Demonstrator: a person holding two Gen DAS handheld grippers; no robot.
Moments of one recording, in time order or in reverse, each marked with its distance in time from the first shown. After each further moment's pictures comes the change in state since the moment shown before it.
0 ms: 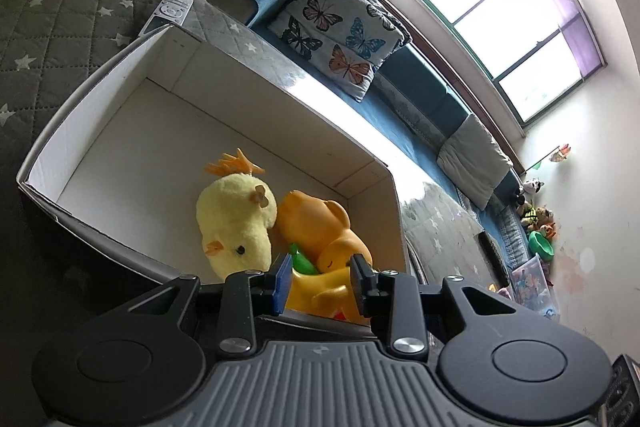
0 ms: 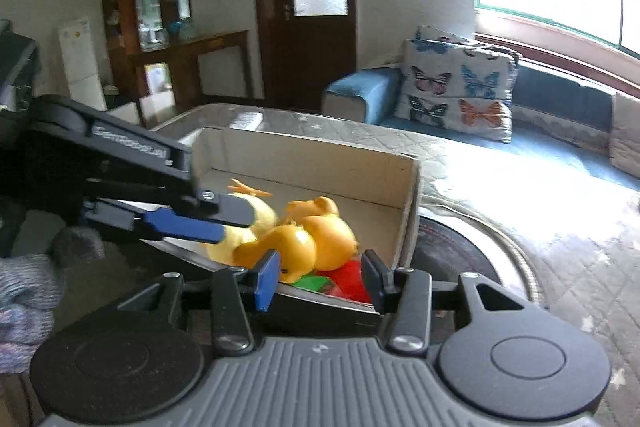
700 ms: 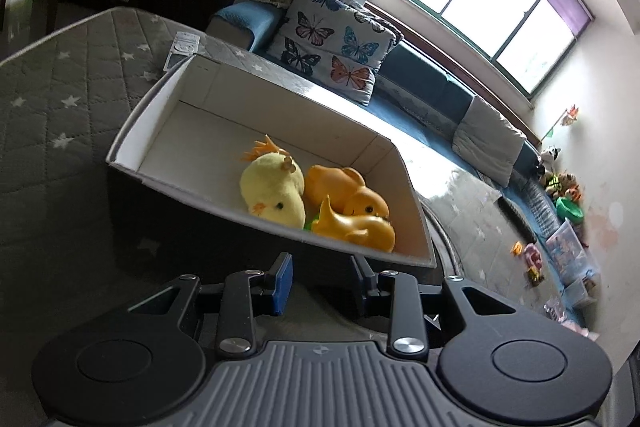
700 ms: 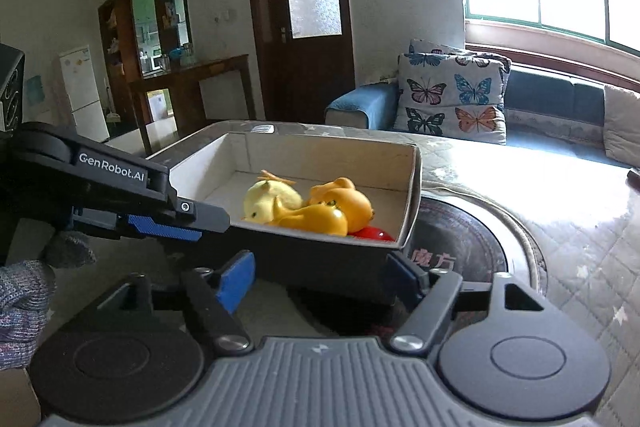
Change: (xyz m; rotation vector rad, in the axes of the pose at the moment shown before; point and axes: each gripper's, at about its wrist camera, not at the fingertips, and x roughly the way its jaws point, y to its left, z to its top) left arm -0.060 -0.006 -0.051 0.185 -0.060 0.095; right arm -0.049 0.019 -0.043 0.052 -0.085 0.038
